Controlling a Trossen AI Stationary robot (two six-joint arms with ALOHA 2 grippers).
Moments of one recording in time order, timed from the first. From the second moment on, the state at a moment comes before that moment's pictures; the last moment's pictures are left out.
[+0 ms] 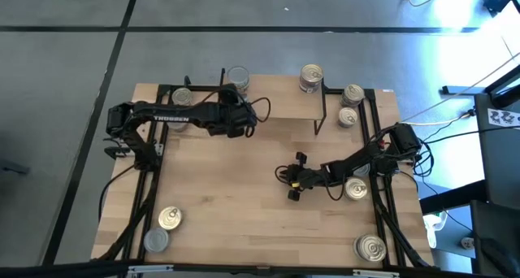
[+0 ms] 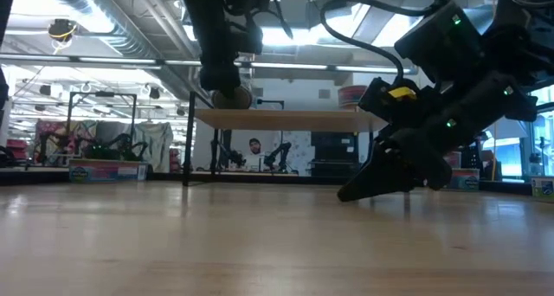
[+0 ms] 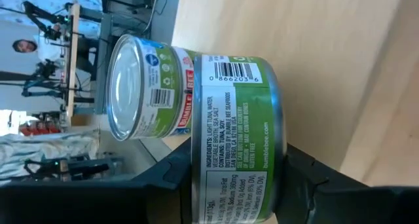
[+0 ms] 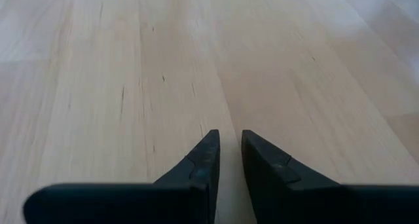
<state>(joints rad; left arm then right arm) 0.19 1.67 1.32 -0.79 -0.87 0.22 0.26 1.82 0.56 0.58 0.39 0.23</state>
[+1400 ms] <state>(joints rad) 0.20 1.67 1.44 -0.94 -0.46 0.07 0.26 1.82 0.56 0.58 0.39 0.23</state>
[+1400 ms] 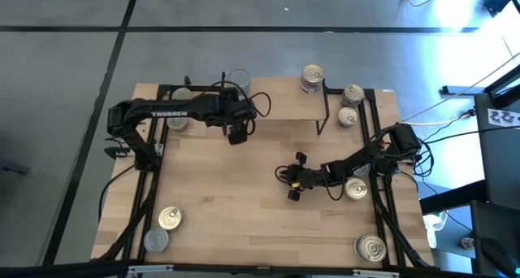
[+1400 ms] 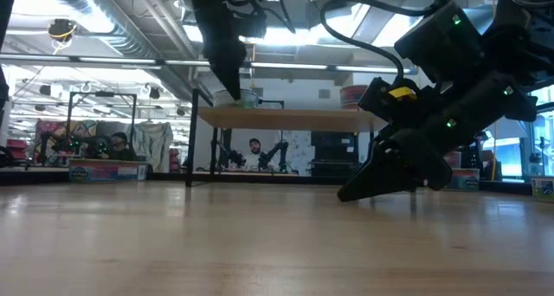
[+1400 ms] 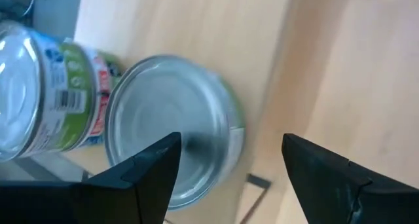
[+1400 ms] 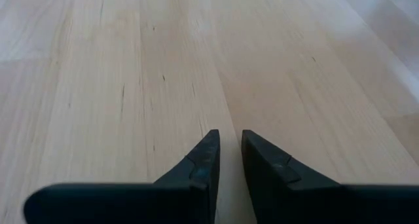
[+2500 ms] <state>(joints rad) -0.57 1.67 1.57 -1.25 -0.24 -0.64 0.32 1.82 0.60 0.75 0.25 0.28</state>
